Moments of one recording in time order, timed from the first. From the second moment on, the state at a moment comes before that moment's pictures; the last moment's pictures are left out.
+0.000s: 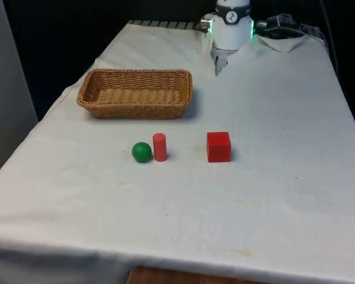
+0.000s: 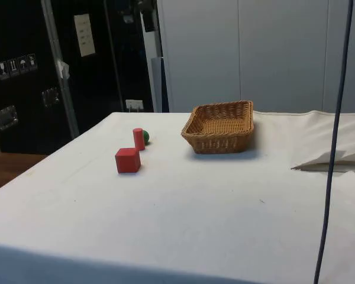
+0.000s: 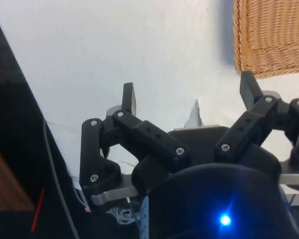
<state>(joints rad) 0.54 0.07 -0.55 -1.85 0.06 1.84 -0.06</state>
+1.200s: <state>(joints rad) 0.55 0.25 -0.51 -1.85 0.08 2.08 0.03</state>
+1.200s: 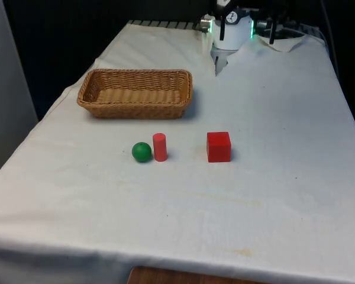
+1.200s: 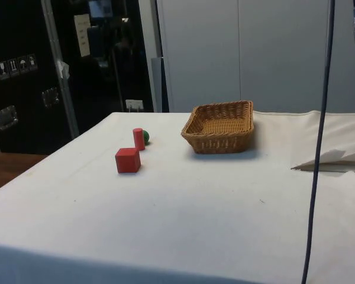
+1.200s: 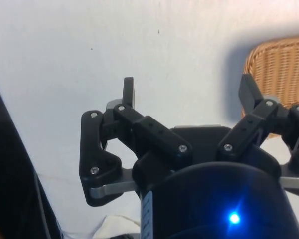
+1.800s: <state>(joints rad) 0.55 0.31 -0.48 -1.88 0.08 2.20 0.08</state>
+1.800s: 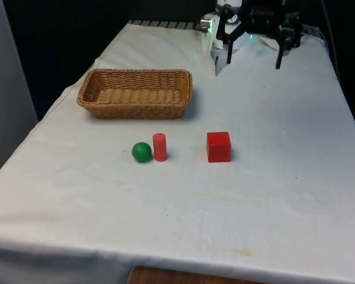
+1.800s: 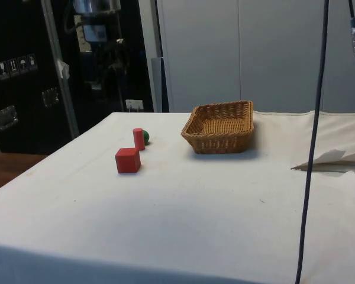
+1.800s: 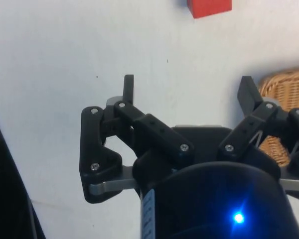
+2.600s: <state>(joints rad) 0.54 0.40 -0.48 -1.90 0.14 2.32 -0.08</state>
